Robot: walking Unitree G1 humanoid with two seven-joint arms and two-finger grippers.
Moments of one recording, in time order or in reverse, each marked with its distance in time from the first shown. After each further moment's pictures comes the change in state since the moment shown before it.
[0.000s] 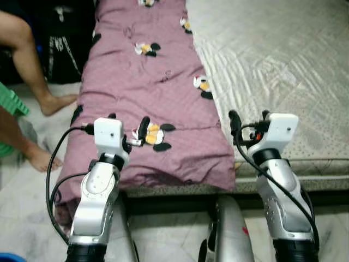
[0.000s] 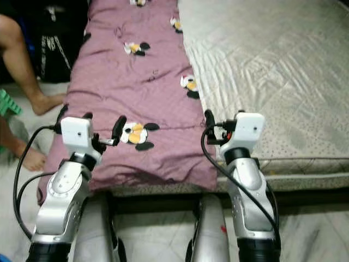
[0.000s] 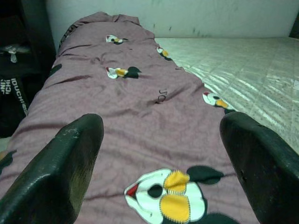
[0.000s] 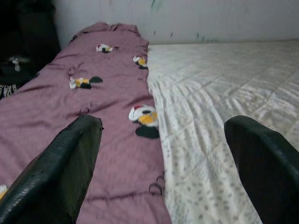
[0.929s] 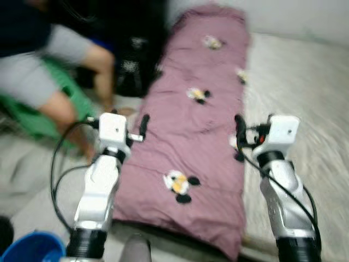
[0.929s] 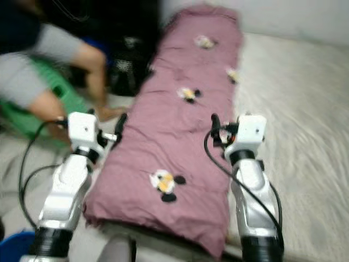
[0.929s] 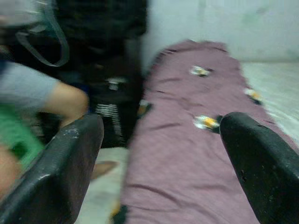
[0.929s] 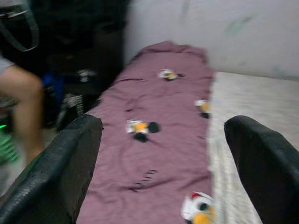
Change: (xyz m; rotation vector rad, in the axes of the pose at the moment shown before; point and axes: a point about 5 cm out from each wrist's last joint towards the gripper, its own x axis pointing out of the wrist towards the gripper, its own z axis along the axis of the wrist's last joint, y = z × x) left arm 0.016 0.011 -0.008 0.077 -0.002 0.033; right arm 0.001 -0.015 -0.014 -0.101 0.056 -0.038
